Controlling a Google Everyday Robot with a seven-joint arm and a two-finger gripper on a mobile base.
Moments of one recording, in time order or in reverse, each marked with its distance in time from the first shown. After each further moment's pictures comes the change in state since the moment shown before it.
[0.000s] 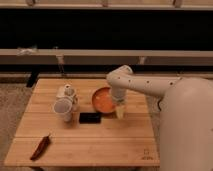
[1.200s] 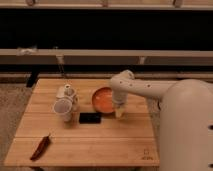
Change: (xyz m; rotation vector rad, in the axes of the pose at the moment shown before) arm 0.001 -0.002 0.024 0.024 -0.024 0.024
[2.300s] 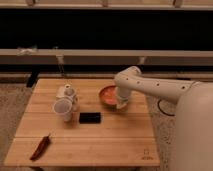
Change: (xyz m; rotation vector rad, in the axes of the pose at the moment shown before) arm 0.013 -0.009 -0.051 0.112 -0.016 0.039
